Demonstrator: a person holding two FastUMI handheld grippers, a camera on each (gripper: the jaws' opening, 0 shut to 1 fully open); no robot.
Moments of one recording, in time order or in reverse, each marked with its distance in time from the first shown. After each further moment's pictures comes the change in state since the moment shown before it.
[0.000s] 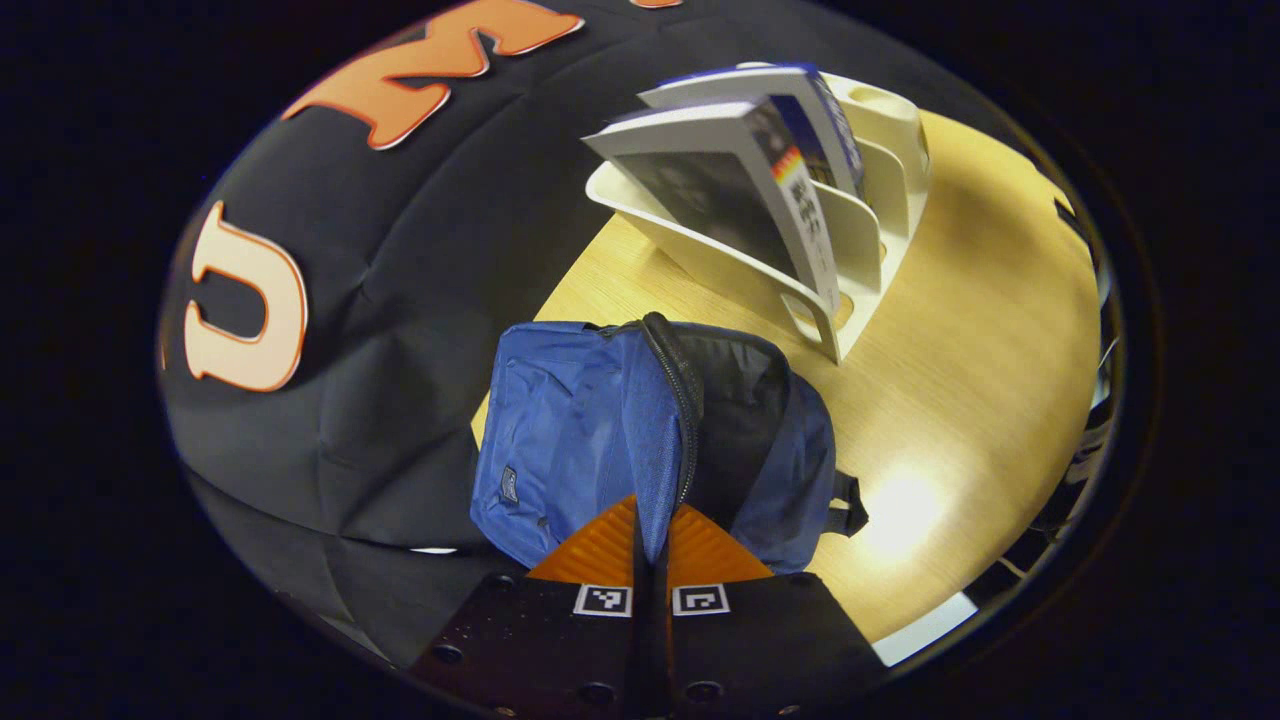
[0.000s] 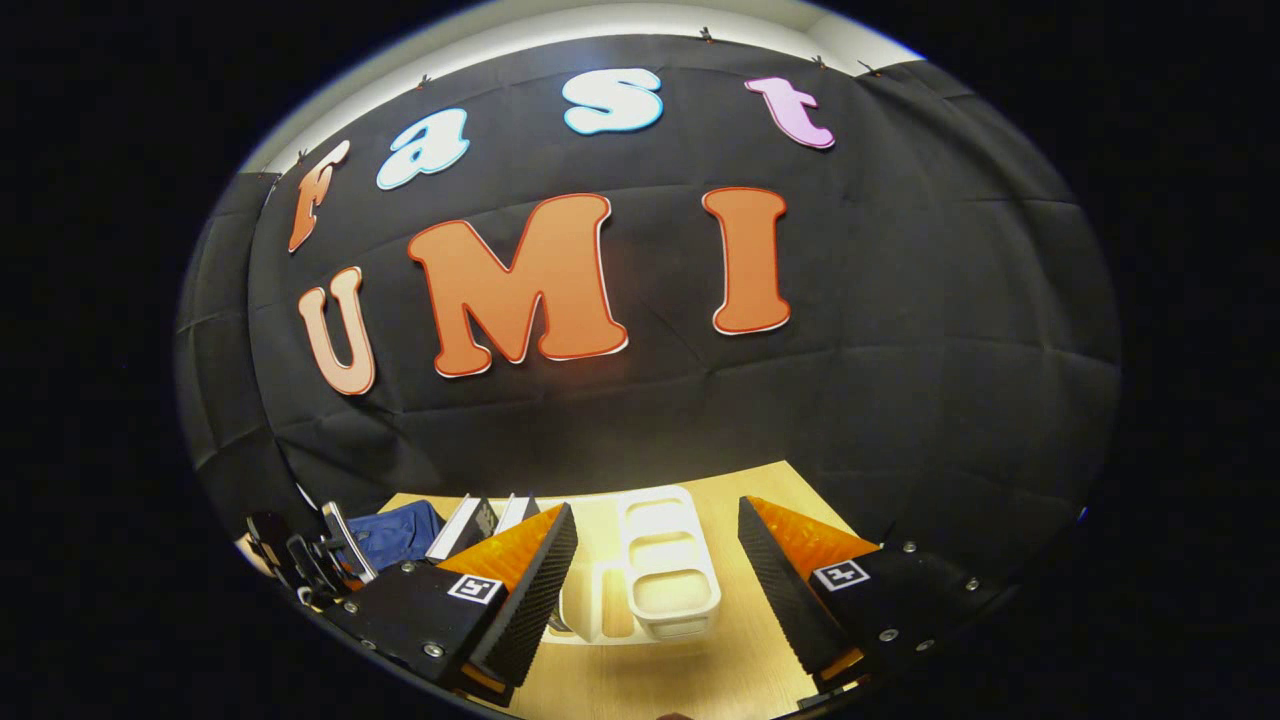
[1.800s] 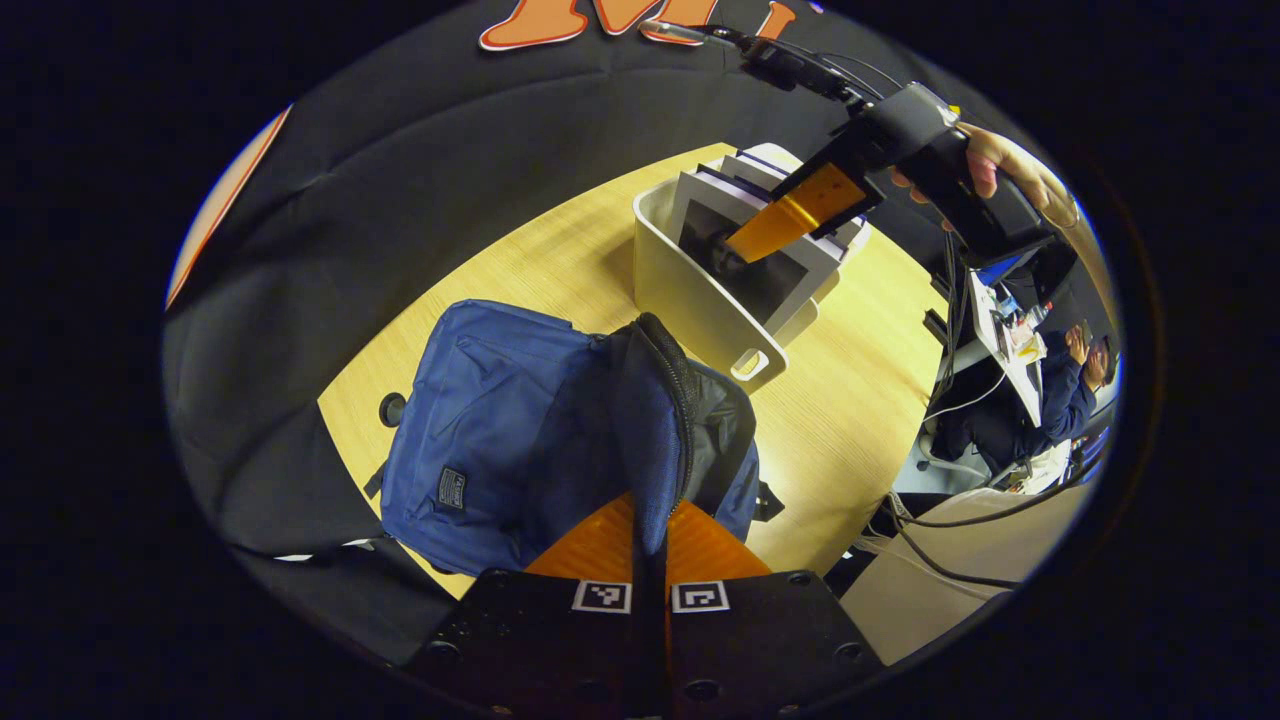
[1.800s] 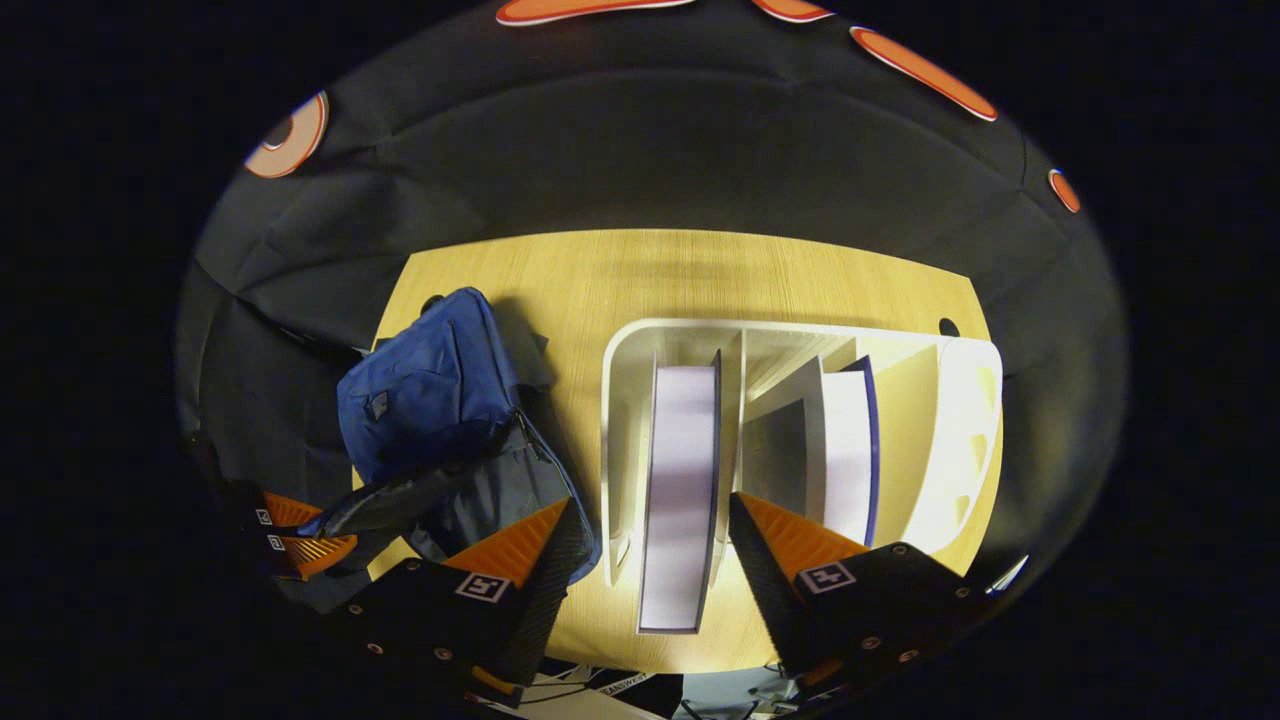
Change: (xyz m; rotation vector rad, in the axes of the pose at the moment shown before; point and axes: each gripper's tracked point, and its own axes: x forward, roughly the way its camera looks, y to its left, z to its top) left arm -0.005 0.086 0.011 -0.144 -0.029 -0.597; right arm 0.159 0.246 -0.182 -0.160 1.079 0.066
